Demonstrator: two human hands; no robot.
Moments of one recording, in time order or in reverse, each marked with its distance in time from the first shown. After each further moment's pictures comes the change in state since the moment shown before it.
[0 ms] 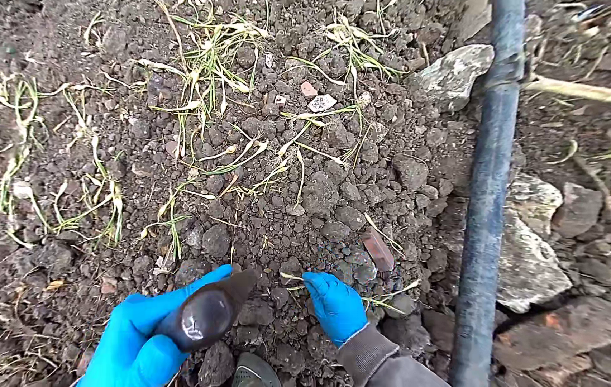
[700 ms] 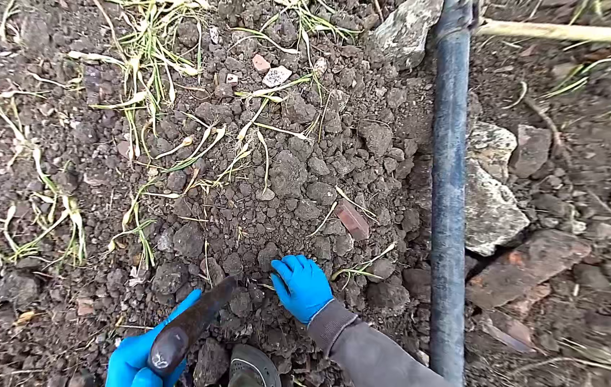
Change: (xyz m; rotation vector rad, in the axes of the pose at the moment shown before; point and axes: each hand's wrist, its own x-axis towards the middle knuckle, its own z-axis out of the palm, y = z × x) left_hand -0.025 -0.071 0.011 -0.002 0.002 -0.050; right_hand -0.005 -0.006 0.025 -0.149 -0.156 0.082
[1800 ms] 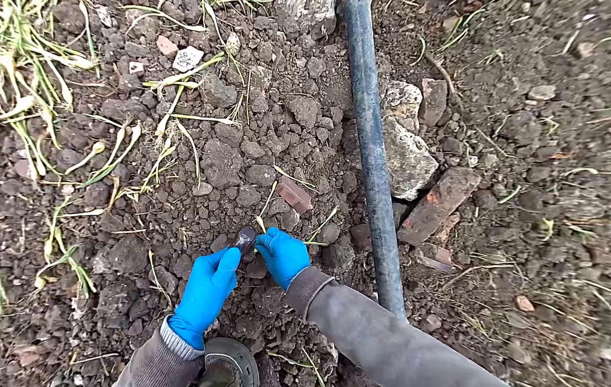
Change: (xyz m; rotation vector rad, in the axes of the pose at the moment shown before) left_hand 0.106 -0.051 0.131 0.130 -0.264 -0.313; right_hand -0.003 0.036 -0.045 0.204 -0.221 0.400
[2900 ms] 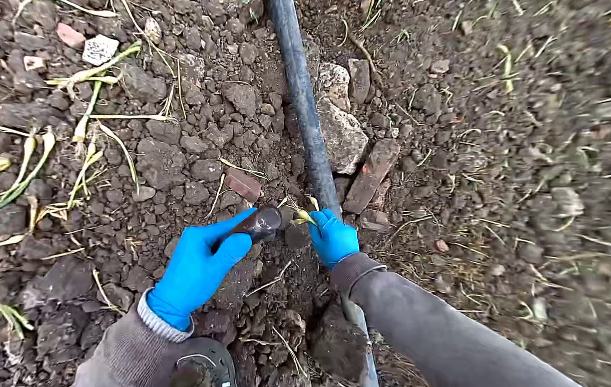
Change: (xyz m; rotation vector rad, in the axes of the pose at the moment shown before) left_hand 0.025 0.061 0.046 0.134 -0.297 0.341; right_hand -0.084 0.137 -0.066 -0.173 0.315 0.323
